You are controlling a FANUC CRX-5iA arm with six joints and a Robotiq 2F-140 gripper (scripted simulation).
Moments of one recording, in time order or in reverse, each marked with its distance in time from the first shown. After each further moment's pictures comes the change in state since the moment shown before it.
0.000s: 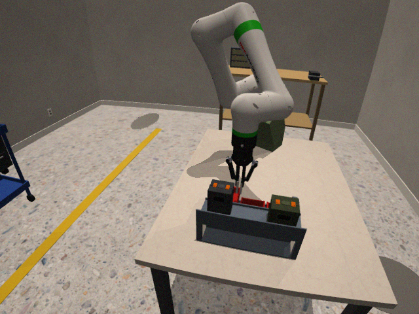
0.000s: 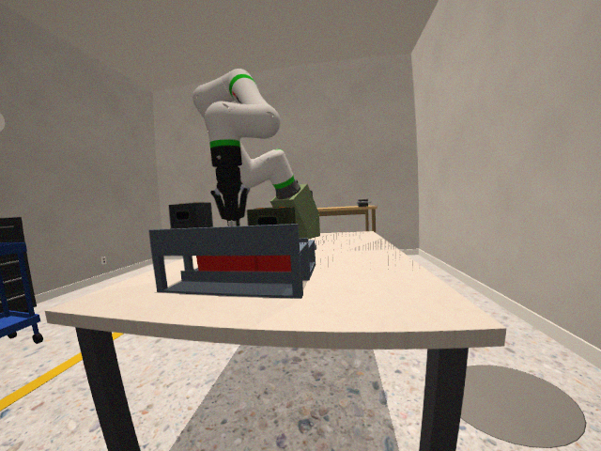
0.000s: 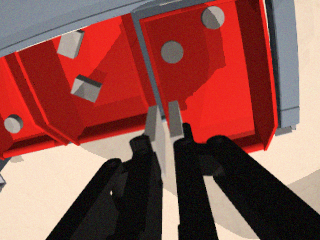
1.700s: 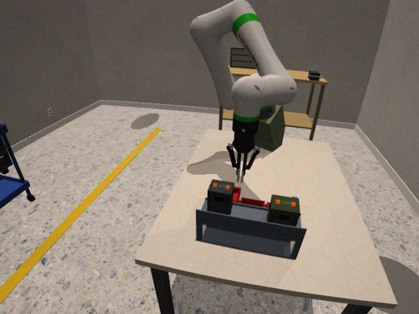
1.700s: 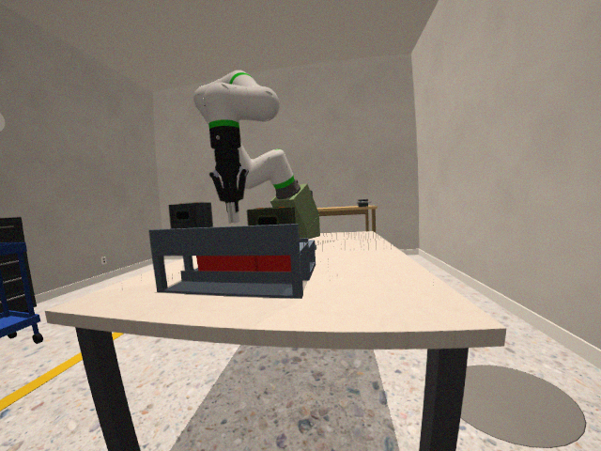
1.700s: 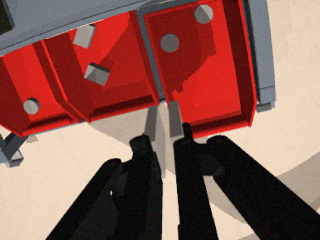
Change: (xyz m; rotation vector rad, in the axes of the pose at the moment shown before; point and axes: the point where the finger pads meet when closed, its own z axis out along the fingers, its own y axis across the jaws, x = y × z) arm -0.005 0.000 -0.058 0.000 0.000 0.000
